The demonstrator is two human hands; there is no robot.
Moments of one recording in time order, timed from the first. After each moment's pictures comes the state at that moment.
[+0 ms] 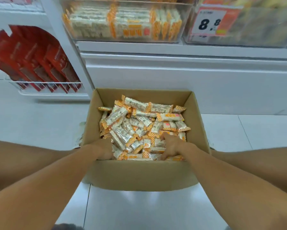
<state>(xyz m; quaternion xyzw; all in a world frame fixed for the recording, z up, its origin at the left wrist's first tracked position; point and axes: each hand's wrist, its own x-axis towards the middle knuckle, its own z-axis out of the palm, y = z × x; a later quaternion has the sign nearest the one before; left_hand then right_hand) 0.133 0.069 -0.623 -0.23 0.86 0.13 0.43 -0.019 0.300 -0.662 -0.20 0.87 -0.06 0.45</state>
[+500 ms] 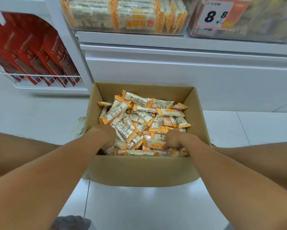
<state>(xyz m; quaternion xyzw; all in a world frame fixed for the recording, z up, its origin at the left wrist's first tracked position) 0.107 0.058 -0.620 -0.18 0.88 0.01 0.44 -0.026 0.291 -0.644 -0.24 0.84 0.03 0.48</state>
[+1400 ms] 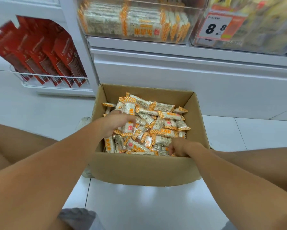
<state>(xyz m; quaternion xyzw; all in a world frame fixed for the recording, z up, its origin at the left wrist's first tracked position) 0.096 0.079 -0.571 -0.41 0.67 0.60 0.16 -0.020 0.320 -0.657 -0.30 0.83 0.10 0.46</state>
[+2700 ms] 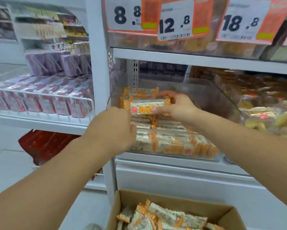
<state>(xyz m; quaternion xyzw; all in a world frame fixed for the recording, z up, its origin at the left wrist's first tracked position) -0.003 -0.070 -0.349 -0.20 0.97 0.03 -0.15 -0.189 0.046 -0.351 -0.33 0.77 -0.52 0.14</state>
